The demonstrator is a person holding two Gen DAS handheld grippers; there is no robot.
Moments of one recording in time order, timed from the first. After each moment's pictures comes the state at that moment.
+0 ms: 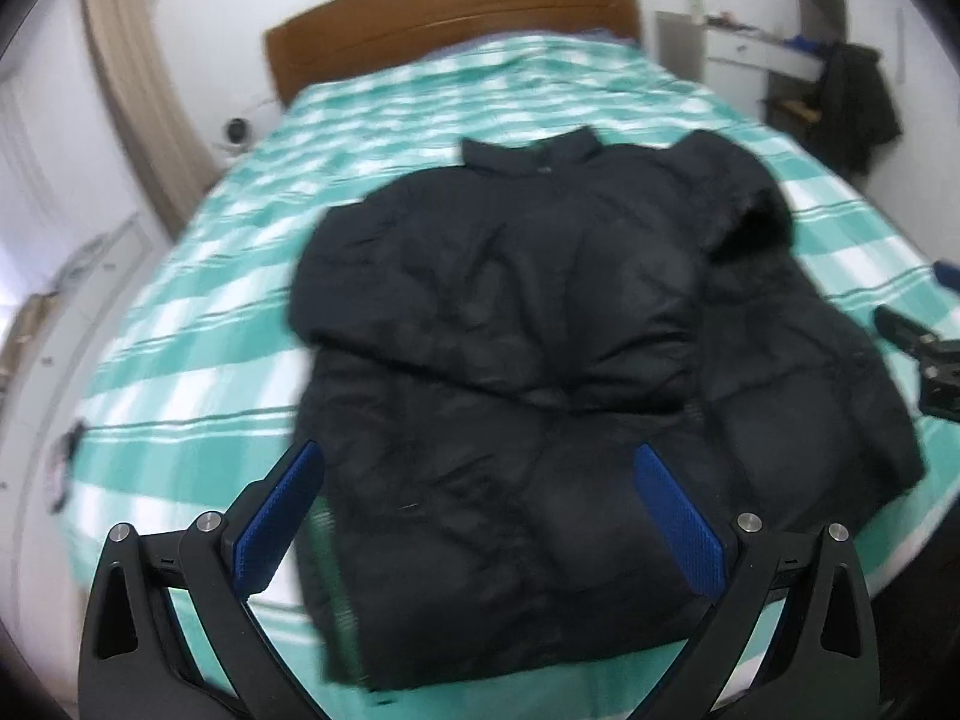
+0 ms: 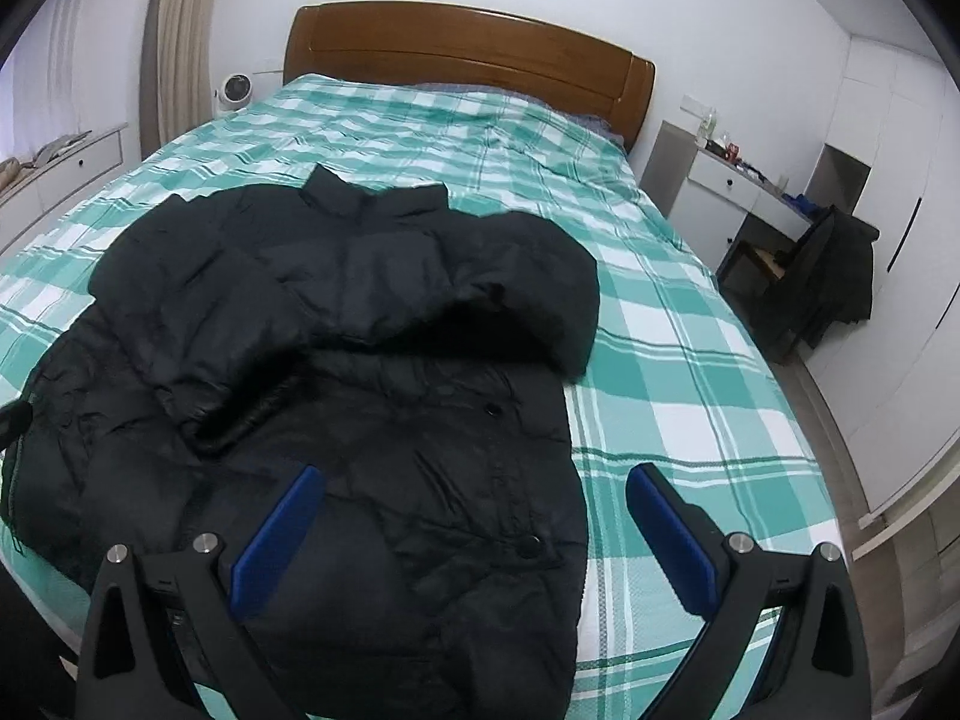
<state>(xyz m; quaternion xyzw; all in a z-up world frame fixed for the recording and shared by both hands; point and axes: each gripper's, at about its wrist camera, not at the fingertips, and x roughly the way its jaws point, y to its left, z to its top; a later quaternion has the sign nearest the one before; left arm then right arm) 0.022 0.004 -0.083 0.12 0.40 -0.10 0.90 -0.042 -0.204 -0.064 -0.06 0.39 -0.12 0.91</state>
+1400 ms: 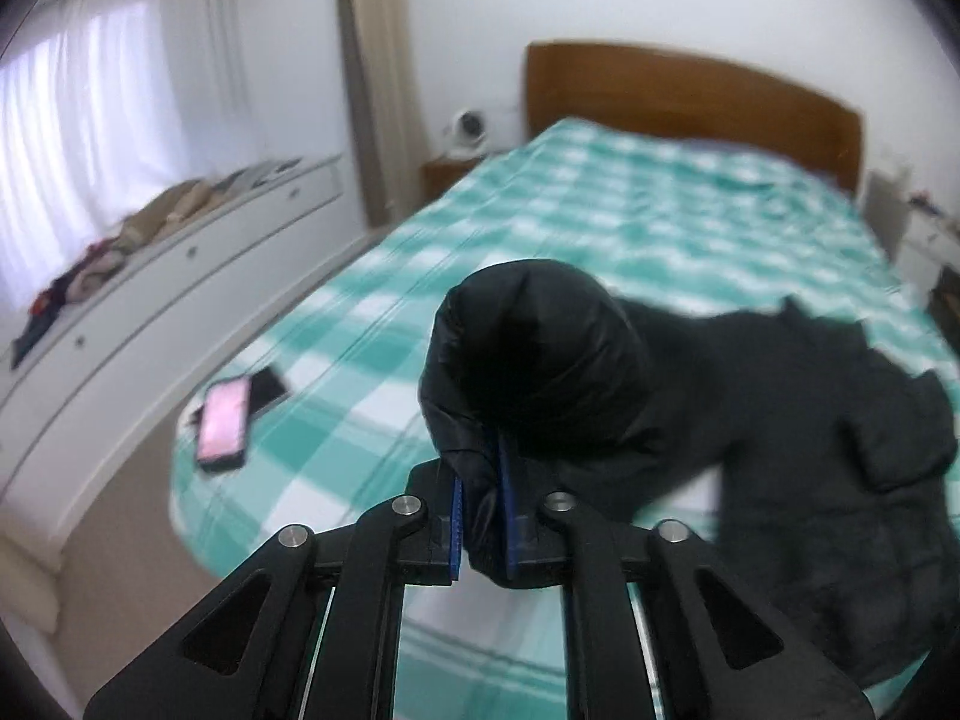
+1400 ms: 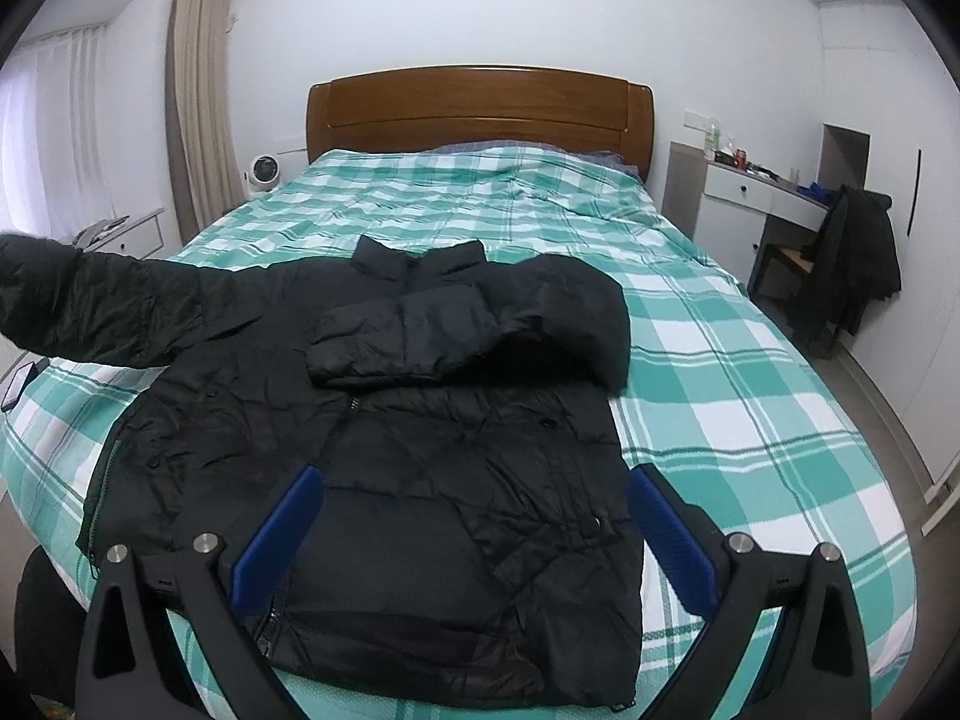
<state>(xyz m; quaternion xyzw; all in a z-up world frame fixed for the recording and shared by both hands) 0.067 0.343 0.010 0.00 0.34 0.14 0.93 -0.093 -0.183 -0.047 -0.01 0.32 -0.07 0.95</state>
